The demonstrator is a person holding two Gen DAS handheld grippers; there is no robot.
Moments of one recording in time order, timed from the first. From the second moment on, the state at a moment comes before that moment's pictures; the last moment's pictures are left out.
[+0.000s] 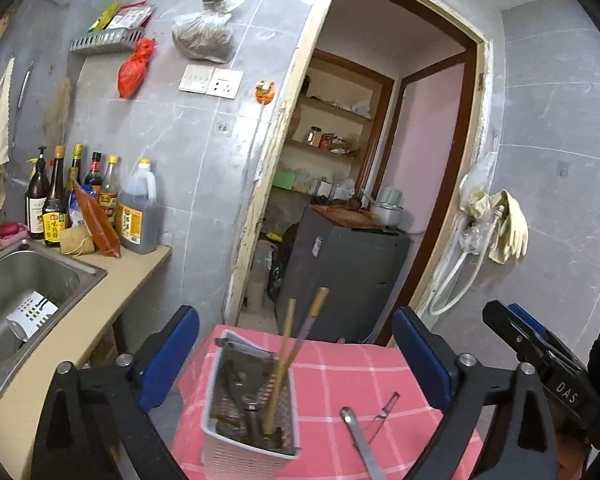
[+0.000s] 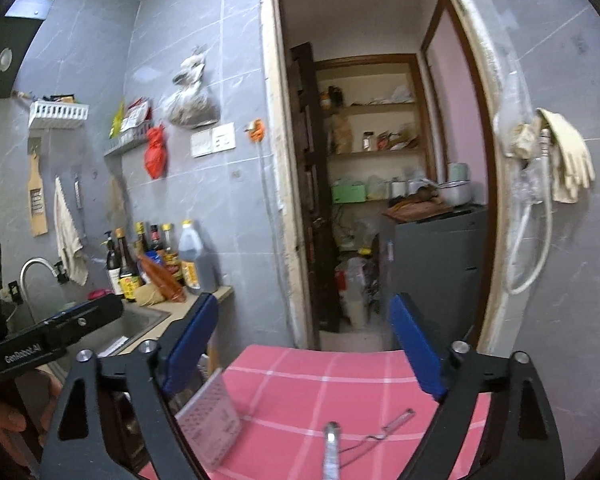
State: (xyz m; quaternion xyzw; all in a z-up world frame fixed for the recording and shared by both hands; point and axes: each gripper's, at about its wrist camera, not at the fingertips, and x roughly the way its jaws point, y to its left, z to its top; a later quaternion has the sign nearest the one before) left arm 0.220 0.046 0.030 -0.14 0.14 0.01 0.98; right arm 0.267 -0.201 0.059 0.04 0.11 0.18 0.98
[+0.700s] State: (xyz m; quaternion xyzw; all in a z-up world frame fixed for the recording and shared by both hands) left arm 0.208 -0.063 -0.001 -0.10 0.14 -0.02 0.99; right arm 0.236 -0.315 0.033 0.04 0.10 0.09 0.99
